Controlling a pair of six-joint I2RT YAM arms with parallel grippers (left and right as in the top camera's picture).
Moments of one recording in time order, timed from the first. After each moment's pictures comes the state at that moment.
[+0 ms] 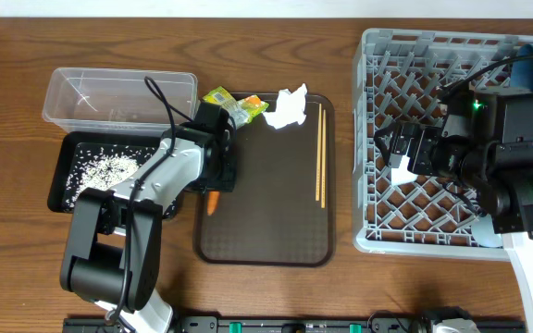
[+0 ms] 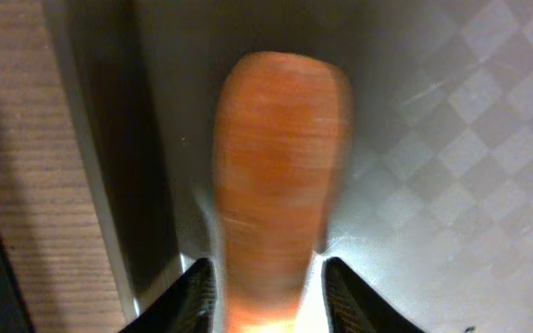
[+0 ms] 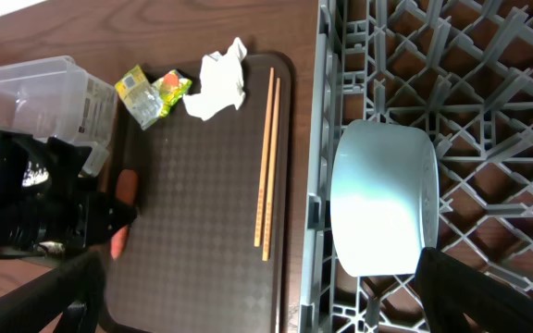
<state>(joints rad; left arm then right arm) -0.27 1.79 1.06 -0.73 0.06 -0.22 0.13 1.18 1.34 -1.03 -0.24 0.33</state>
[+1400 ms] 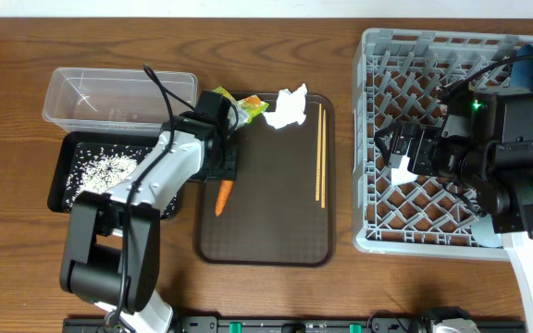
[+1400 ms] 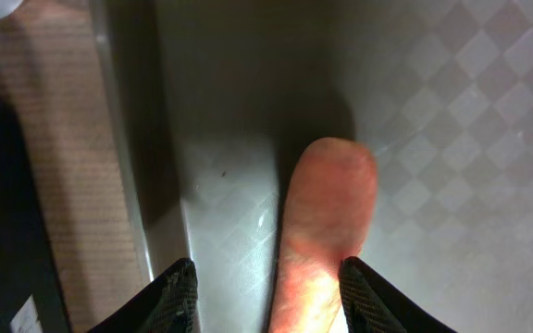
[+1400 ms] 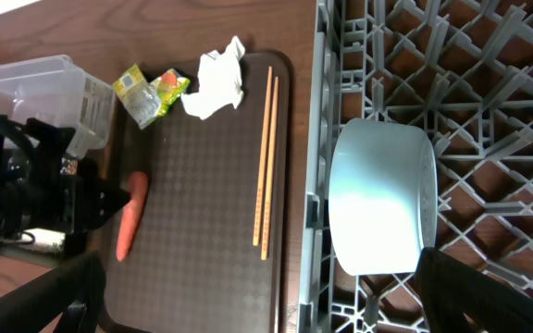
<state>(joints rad) -0.28 1.79 1.14 -0.75 0.03 -0.22 0.13 1.18 1.34 -1.03 -0.24 0.33</state>
